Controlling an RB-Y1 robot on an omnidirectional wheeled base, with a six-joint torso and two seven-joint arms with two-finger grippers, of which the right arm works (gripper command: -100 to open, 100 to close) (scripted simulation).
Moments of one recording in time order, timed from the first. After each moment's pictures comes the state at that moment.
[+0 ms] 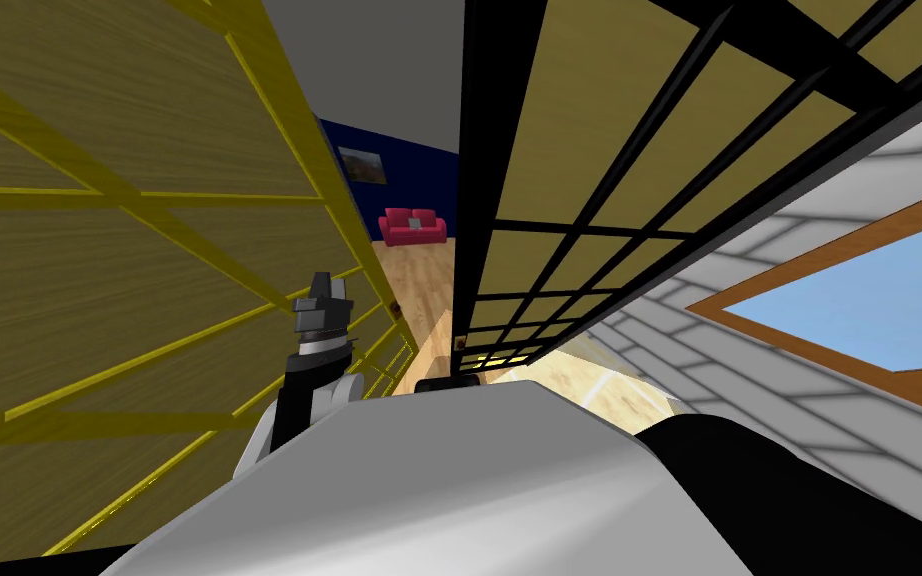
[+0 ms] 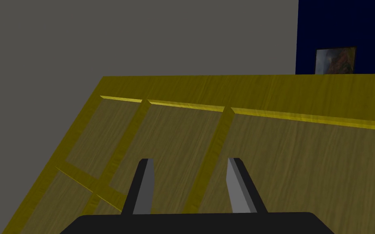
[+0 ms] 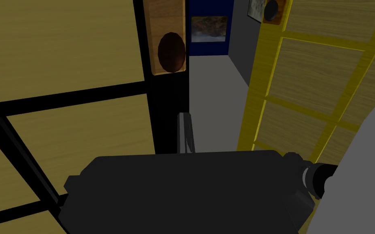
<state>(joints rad) 0.76 0.01 0.15 -1.10 0.49 -1.20 1.41</state>
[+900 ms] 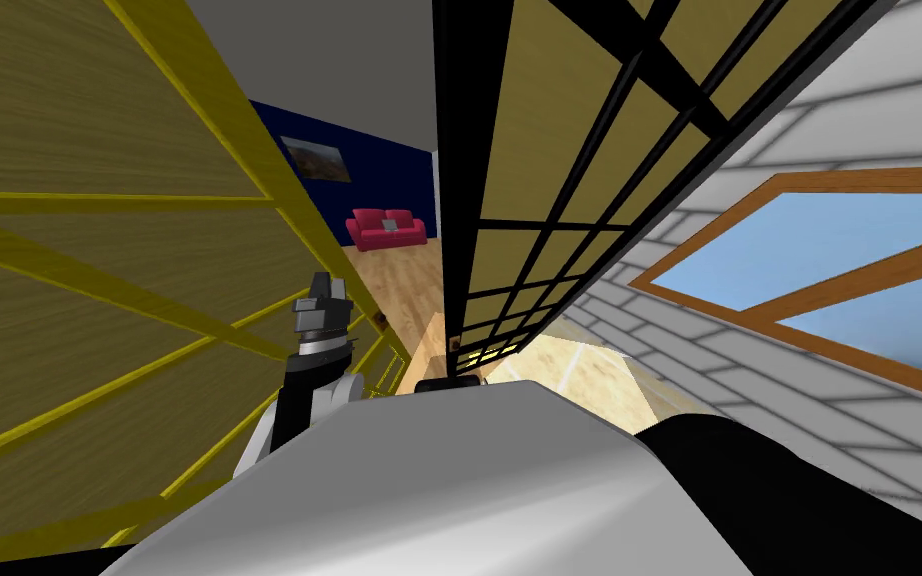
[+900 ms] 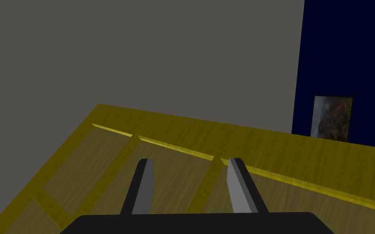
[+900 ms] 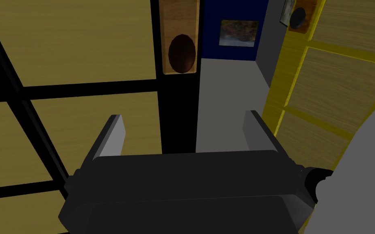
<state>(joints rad) 0.74 -0.02 0.19 -1.10 0.47 -1.17 1.45</state>
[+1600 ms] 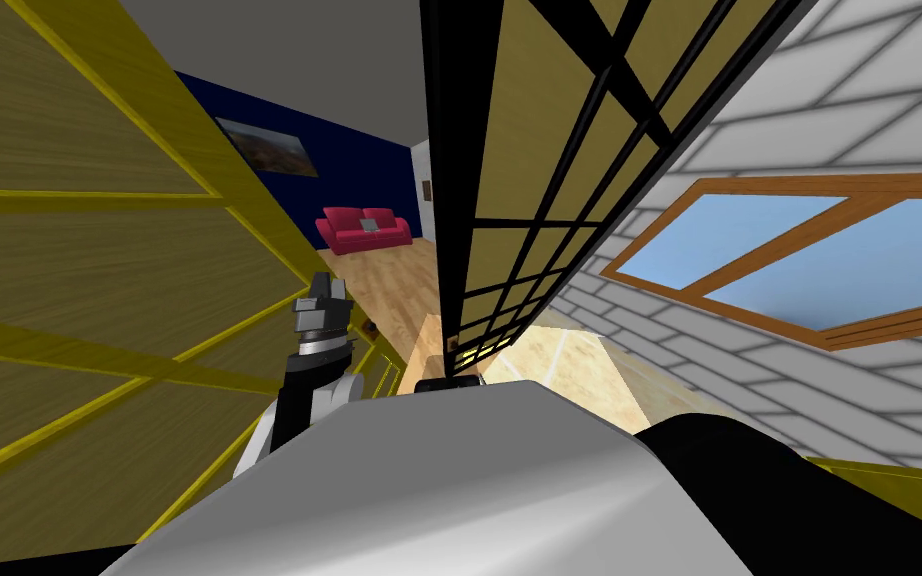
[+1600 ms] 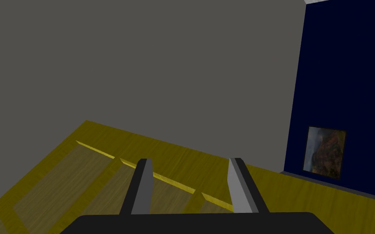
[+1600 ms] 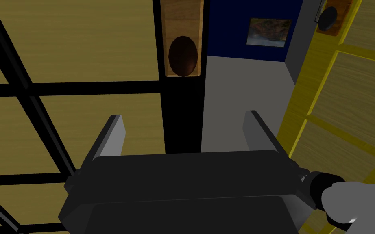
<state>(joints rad) 0.70 0.02 0.22 -1.08 0.44 -1.14 1.47</state>
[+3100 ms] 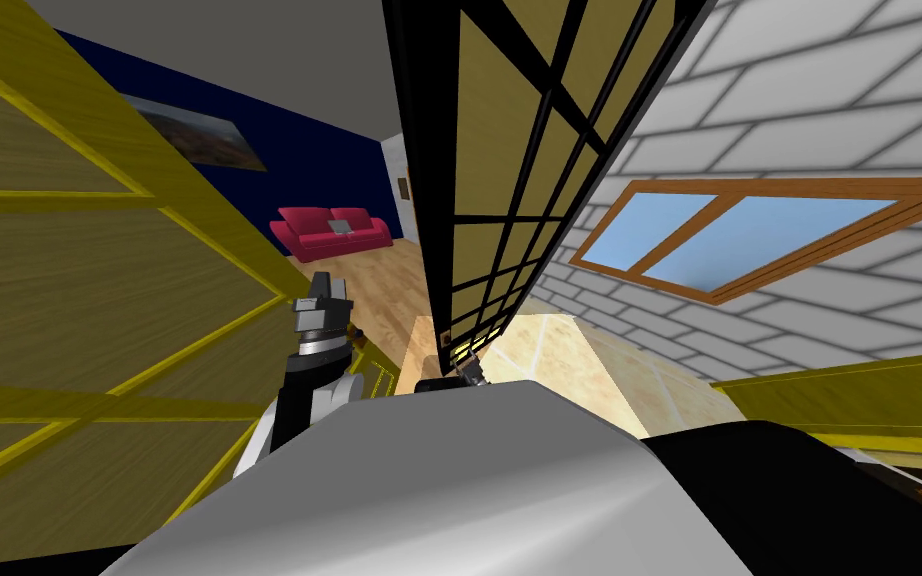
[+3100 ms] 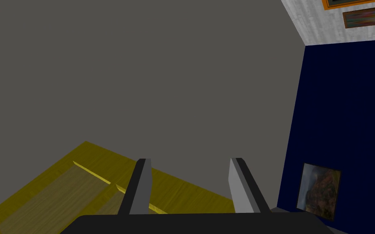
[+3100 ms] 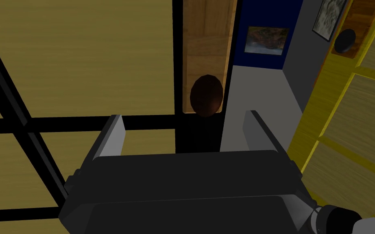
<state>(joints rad) 0.30 -0.03 0.23 -0.89 0.46 -0.97 1.37</state>
